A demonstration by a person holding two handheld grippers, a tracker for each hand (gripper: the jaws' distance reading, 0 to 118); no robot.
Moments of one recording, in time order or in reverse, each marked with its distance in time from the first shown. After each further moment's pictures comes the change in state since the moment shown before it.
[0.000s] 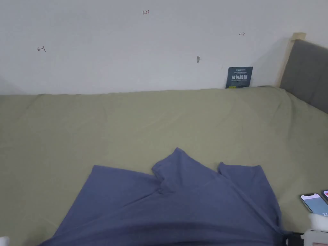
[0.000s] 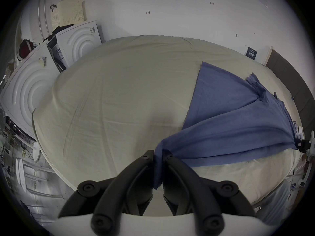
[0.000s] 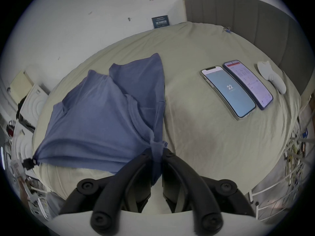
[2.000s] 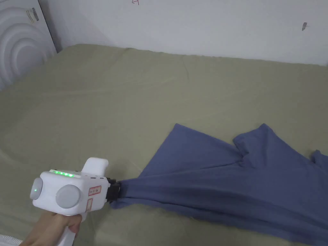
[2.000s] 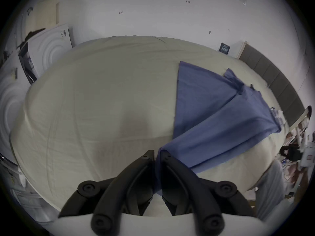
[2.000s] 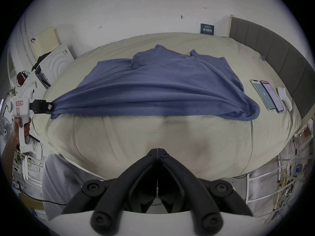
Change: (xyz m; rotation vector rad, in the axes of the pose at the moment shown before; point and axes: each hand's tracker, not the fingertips) left arm -0.049 0.018 -0.024 0.008 -0.263 -0.134; right arm -0.174 -0.124 0.070 -0.018 0.116 0.379
